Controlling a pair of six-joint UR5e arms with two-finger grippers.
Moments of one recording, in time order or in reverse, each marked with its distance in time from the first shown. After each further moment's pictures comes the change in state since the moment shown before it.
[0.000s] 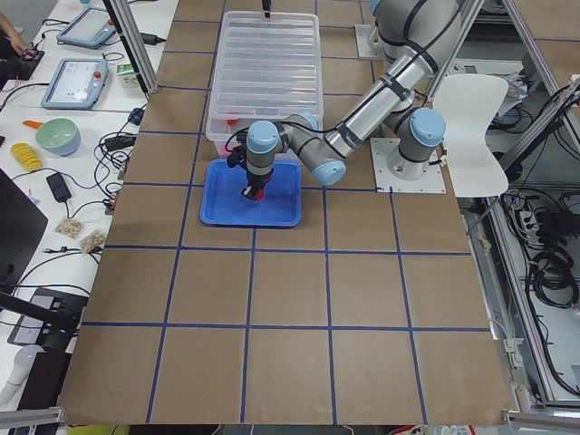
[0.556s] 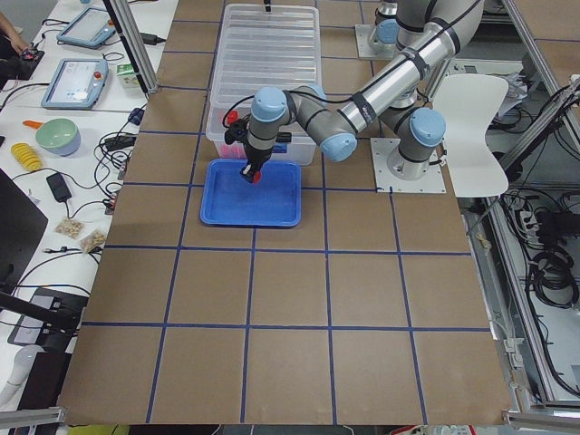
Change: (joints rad) left arm -0.027 0.164 0.040 -0.133 -0.003 -0.140; right arm -0.081 0.000 0.005 0.005 -0.005 -0.116
